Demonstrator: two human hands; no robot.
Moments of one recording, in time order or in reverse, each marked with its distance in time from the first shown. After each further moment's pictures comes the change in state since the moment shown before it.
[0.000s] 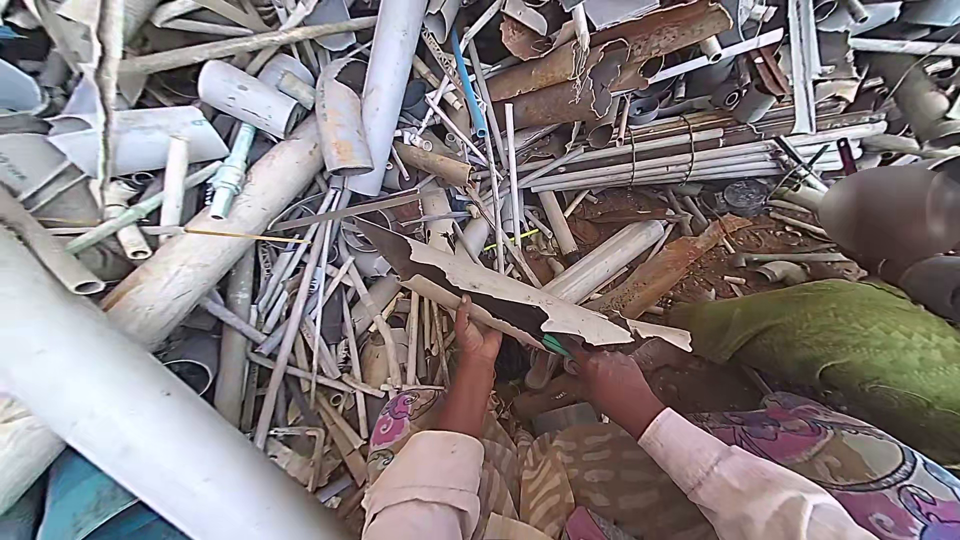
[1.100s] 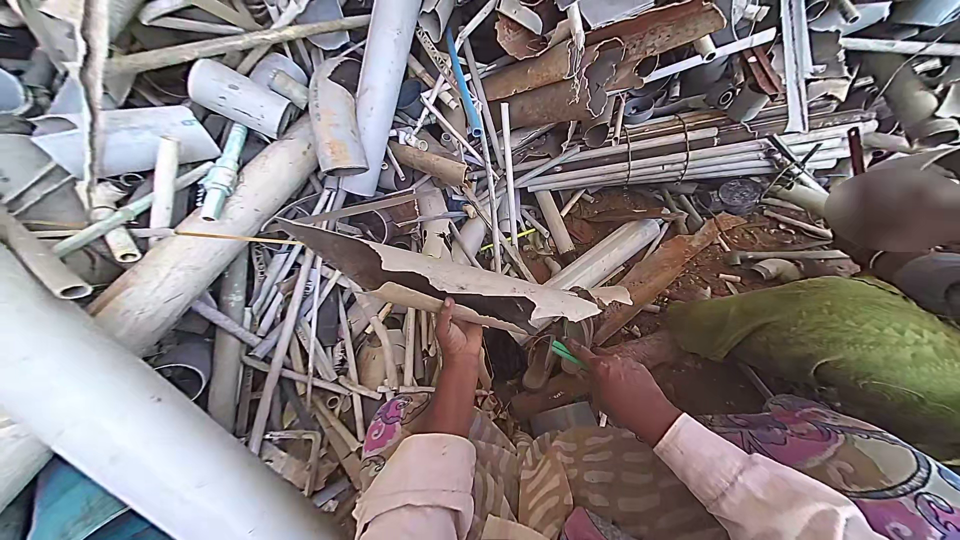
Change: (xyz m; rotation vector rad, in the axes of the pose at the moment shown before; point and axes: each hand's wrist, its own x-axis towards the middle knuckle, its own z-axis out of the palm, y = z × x) left_hand 0.010 0.013 -0.010 -0.002 -0.076 0.193; right_hand -0.011 0.013 -0.010 0.025 -0.059 0.024
